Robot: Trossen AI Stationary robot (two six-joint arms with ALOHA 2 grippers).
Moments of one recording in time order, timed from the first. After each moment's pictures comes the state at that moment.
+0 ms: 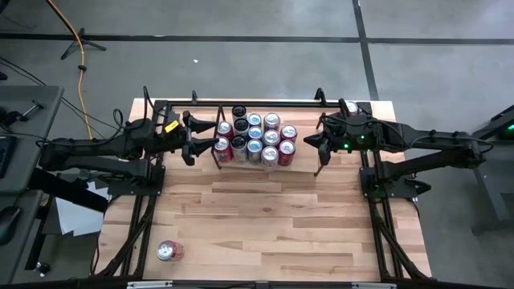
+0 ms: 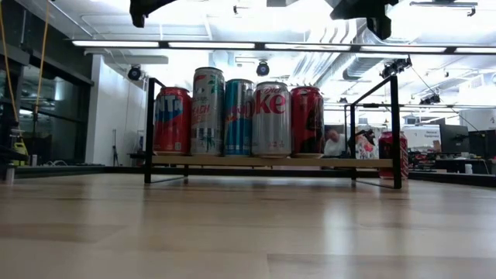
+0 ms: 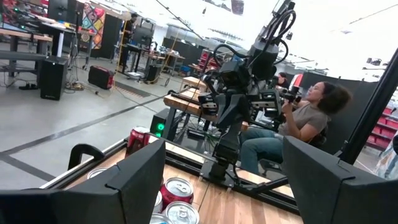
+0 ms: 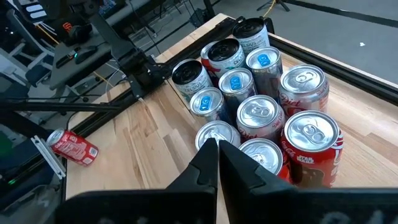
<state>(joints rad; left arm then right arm) 0.08 0.72 0.62 0.23 -0.14 -0.29 -0.06 0.94 0.98 -0.49 0.17 0.54</state>
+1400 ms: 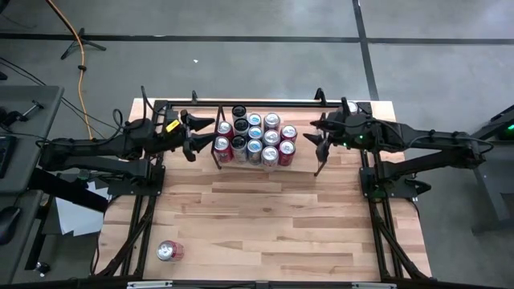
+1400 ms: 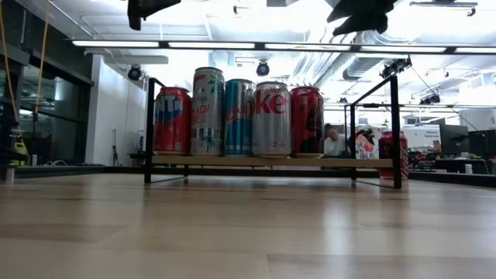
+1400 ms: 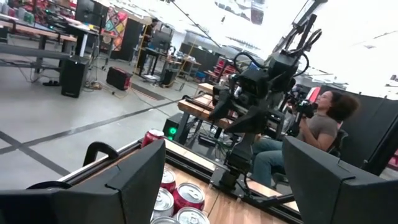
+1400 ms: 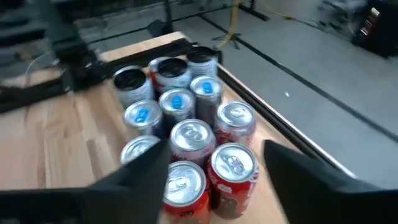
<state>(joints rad) 0.08 0.72 0.62 0.23 -0.23 -0.33 -0.07 0.95 0.99 -0.49 0.38 0.22</state>
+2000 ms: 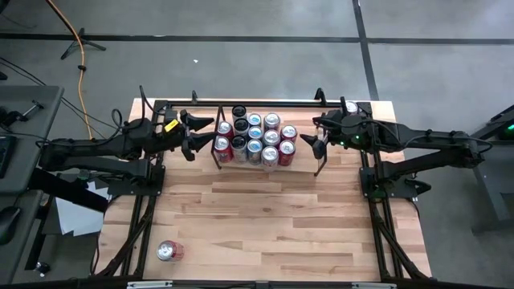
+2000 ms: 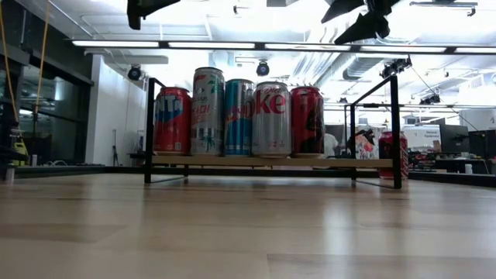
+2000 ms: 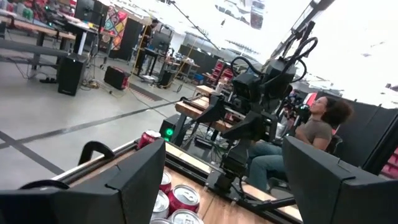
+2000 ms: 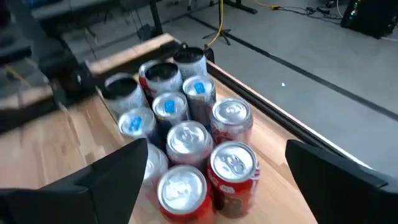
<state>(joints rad) 0.08 0.71 0.62 0.24 -0.23 -0.36 -0.07 0.97 0.99 -0.49 0.42 0.33</state>
